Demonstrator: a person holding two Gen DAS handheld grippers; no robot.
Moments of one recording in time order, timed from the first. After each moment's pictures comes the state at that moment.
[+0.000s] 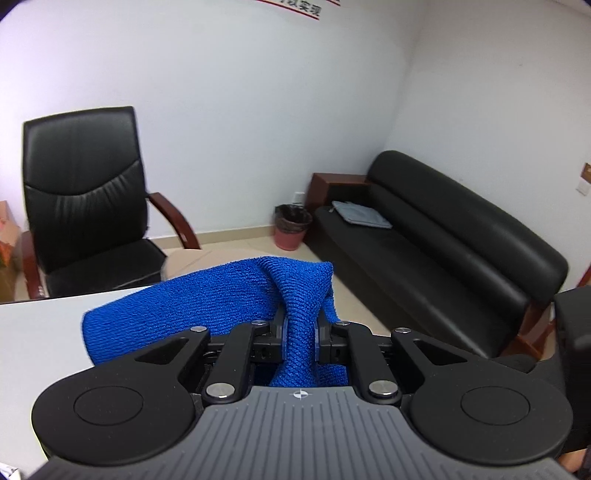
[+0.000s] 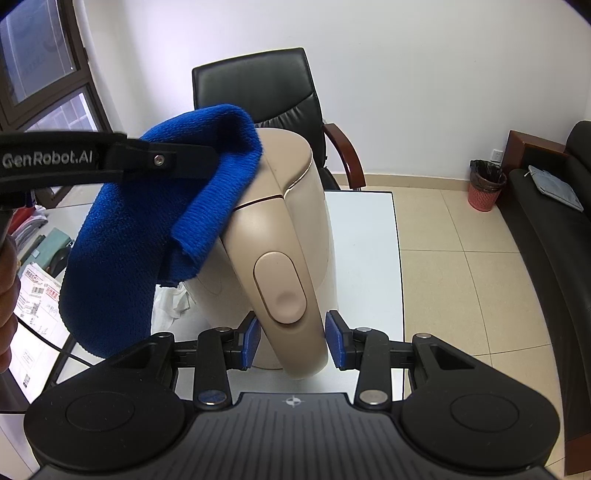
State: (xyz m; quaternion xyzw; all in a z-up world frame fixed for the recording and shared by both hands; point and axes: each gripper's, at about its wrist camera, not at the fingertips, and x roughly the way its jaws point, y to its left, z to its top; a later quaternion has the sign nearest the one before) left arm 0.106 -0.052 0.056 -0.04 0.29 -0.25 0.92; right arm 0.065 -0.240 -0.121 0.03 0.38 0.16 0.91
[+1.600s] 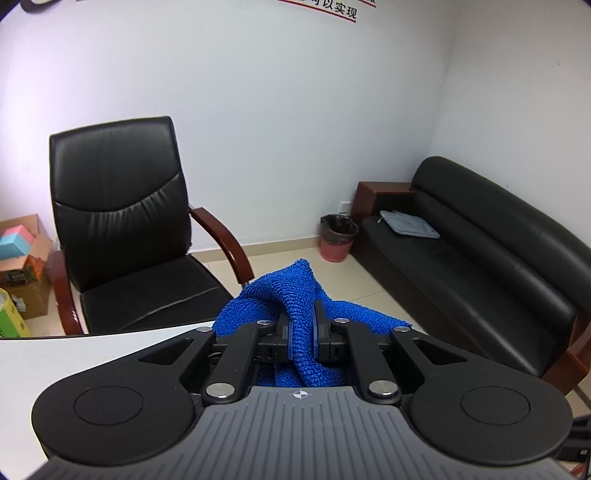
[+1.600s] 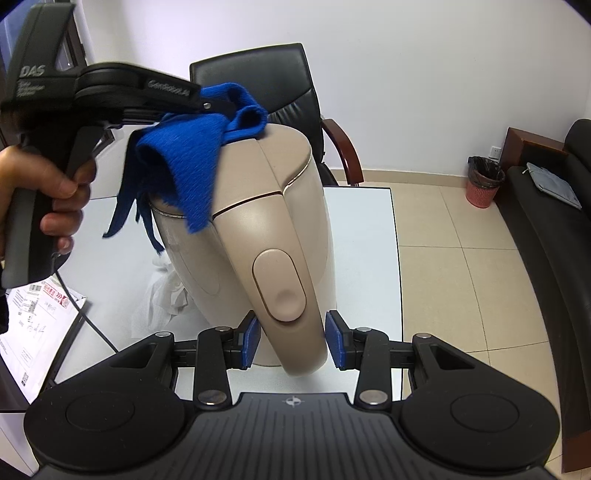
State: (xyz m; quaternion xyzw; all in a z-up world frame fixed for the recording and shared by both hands) left arm 0.176 -0.023 0.047 -0.02 0.28 -0.17 0.94; right arm 0.061 -0.248 -0.120 0.03 0.39 0.16 0.91
